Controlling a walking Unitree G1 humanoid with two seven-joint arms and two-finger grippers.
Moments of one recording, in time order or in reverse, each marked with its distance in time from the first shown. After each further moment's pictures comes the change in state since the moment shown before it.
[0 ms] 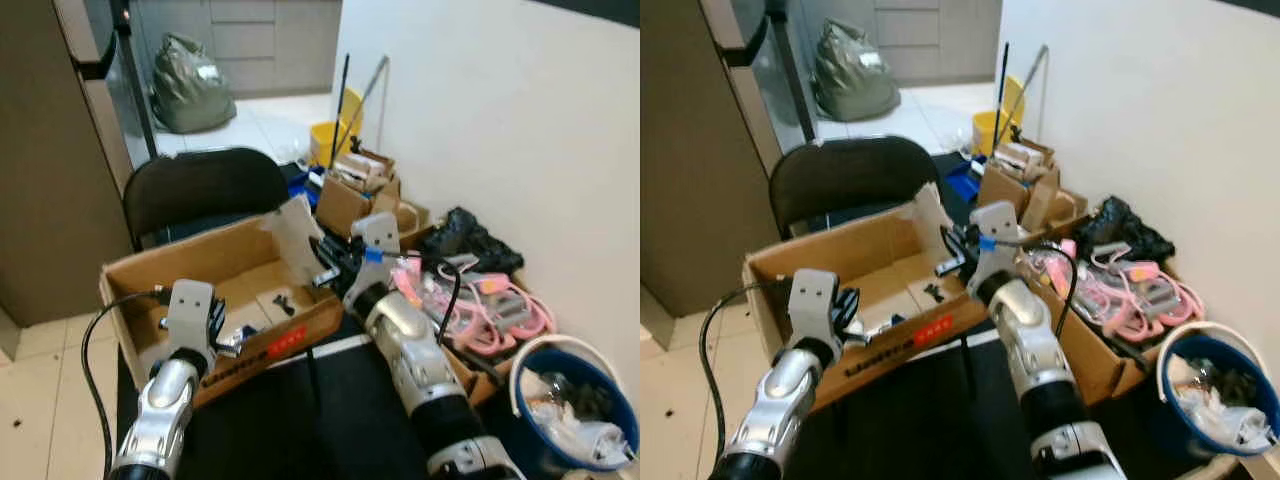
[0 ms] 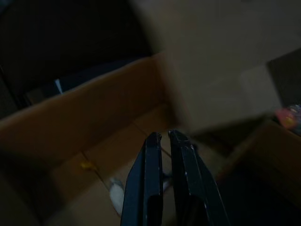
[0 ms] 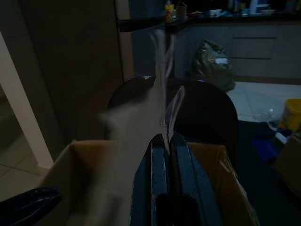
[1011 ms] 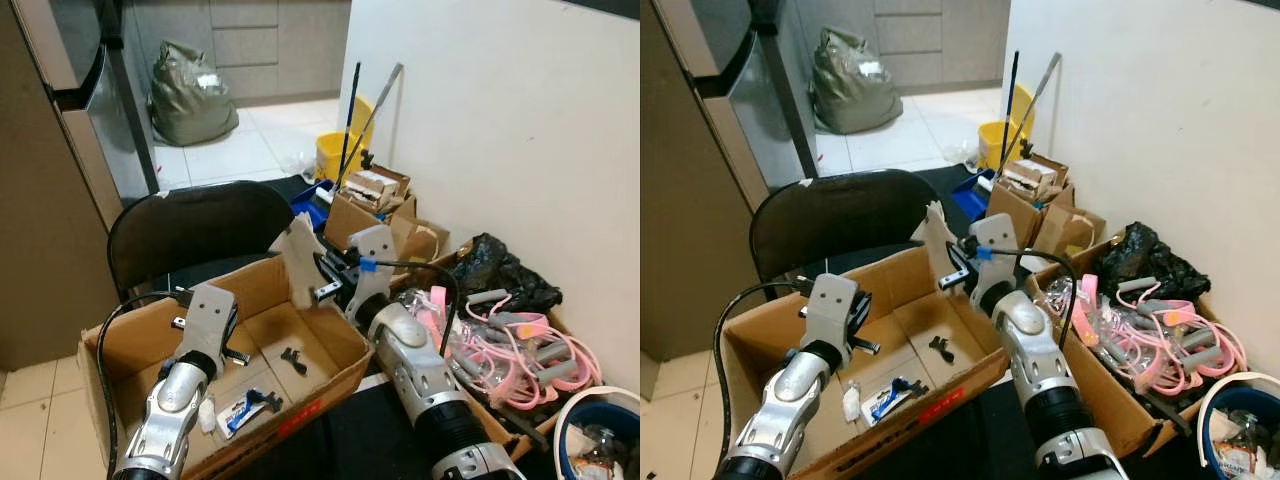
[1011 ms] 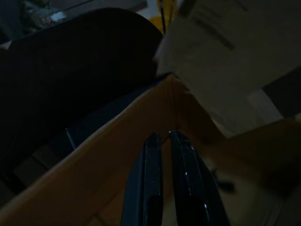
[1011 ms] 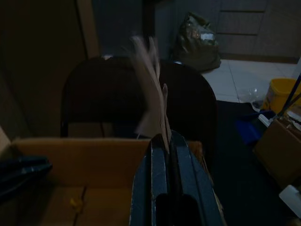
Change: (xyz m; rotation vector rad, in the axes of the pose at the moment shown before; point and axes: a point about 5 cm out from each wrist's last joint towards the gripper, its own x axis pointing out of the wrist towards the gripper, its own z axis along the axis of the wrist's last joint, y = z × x) left arm -0.003 -0.008 -0.001 0.185 0.021 -0.056; right arm -0.012 -0.001 -0.028 -0.025 0.140 -0.022
